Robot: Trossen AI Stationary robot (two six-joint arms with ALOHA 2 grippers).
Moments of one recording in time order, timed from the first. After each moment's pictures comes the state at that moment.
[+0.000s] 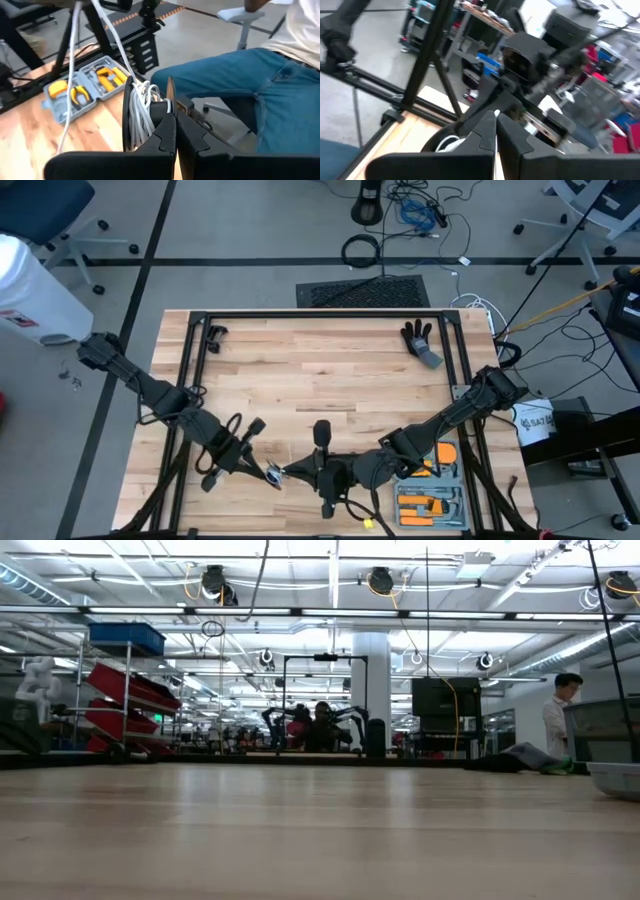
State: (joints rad) left arm -0.57 1.14 1.02 -0.30 0.07 0.19; right arm 0.55 1.86 1.71 0.04 0.54 -0.39
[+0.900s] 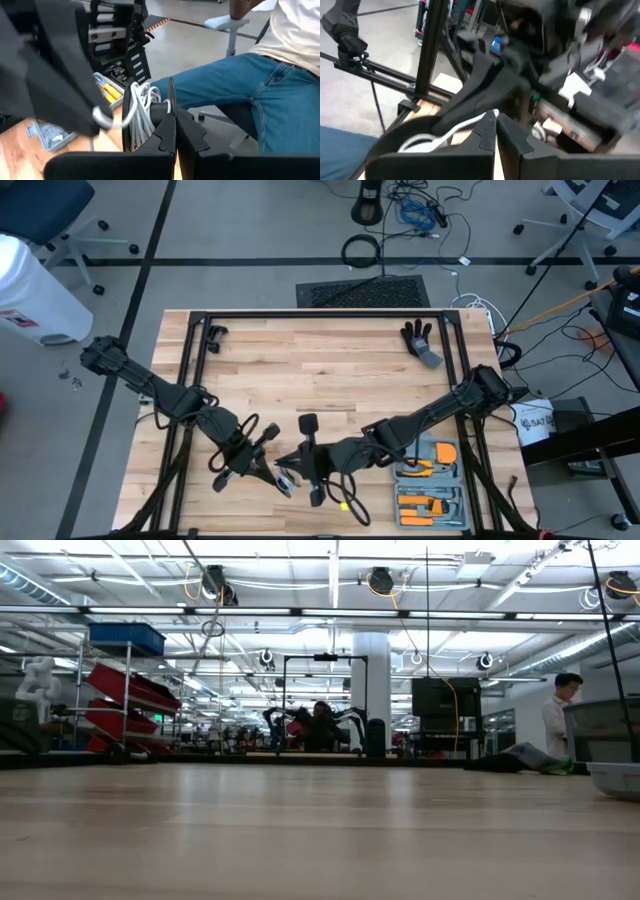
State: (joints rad) left arm -0.50 1.23 1.02 -0.16 0.24 0.28; right arm 0.45 1.91 1.71 -0.02 0.39 -0.23
